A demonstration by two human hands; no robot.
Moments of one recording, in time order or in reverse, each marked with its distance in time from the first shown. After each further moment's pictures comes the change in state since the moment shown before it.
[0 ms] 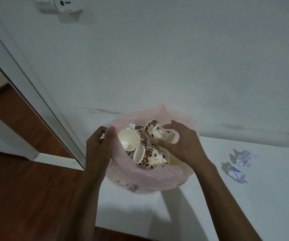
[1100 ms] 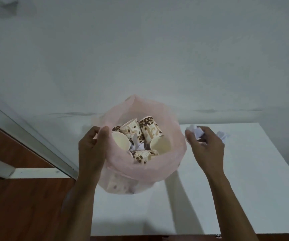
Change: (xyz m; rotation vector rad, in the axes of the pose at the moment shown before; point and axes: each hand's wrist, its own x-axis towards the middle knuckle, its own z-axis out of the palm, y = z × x) left_hand -0.014 0.011 -0.032 0.011 0.225 0.042; right_hand 0.007 0.019 -0.003 0.375 0.324 0.056
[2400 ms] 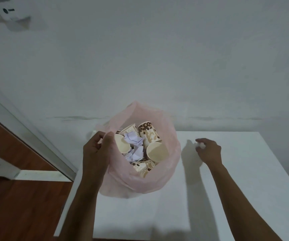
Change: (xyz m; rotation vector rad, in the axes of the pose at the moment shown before) left_hand -0.021 -0.014 0.057 -0.018 -0.277 -0.033; right_hand 0.027 0.158 -0.054 -0.458 -0.035 0.344
